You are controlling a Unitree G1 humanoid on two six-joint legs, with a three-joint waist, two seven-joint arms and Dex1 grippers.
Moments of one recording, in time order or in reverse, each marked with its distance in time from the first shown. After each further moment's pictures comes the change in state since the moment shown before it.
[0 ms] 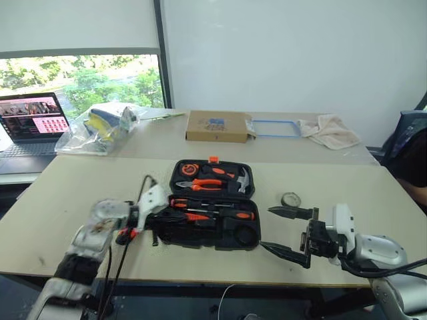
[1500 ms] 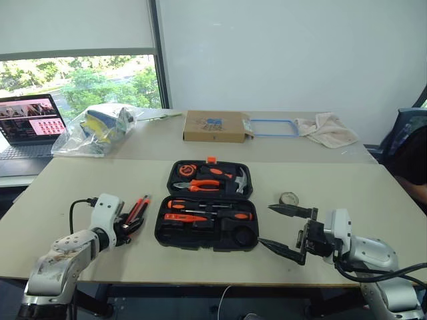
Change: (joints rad) left arm 0.241 -0.026 0.141 -0.389 -0.089 0.677 0.788; right arm -0.023 0.068 0.033 0.121 -0.063 -0.173 0.011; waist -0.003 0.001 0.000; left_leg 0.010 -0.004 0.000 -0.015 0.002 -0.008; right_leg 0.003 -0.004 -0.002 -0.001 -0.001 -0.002
